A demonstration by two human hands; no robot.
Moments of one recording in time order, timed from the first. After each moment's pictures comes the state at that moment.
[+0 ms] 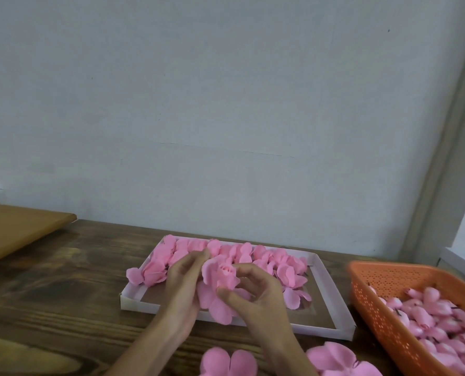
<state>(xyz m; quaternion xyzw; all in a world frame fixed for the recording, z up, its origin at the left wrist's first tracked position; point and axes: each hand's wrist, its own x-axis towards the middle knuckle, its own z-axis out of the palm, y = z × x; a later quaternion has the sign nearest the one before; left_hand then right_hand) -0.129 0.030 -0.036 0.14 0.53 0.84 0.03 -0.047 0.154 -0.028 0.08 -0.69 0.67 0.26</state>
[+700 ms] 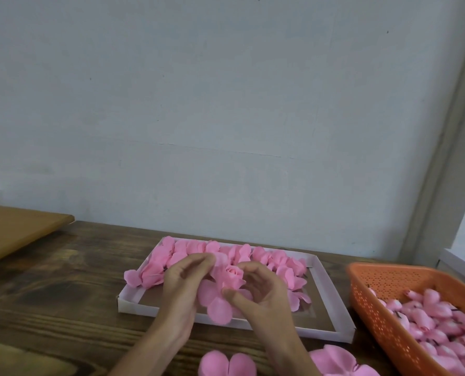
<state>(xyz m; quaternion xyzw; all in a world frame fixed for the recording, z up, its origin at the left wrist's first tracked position) -0.133 0.031 -0.043 0.14 0.52 0.84 0.00 -0.047 0.161 -0.024 0.12 -0.66 0.68 0.28</state>
